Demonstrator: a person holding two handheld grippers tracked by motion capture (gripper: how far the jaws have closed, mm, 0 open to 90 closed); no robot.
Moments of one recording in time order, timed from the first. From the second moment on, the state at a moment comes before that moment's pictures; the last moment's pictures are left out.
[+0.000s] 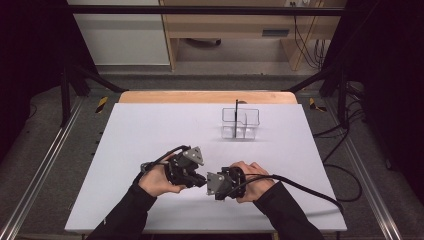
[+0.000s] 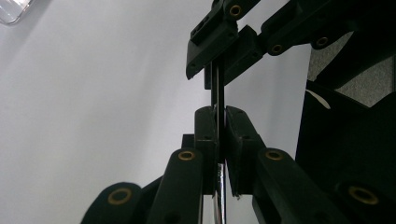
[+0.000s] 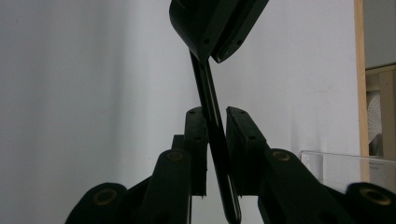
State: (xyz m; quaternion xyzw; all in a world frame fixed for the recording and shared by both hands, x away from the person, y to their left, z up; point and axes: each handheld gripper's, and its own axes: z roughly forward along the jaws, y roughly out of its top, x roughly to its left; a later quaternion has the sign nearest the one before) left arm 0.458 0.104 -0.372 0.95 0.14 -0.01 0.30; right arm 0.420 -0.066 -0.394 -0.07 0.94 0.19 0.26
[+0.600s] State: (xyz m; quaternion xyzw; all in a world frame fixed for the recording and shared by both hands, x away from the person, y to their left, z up) left arm 0.461 0.117 -0.369 0.93 0.15 0.03 0.33; right arm 0.422 -0.067 -0.395 -0.06 0.95 0.20 0.24
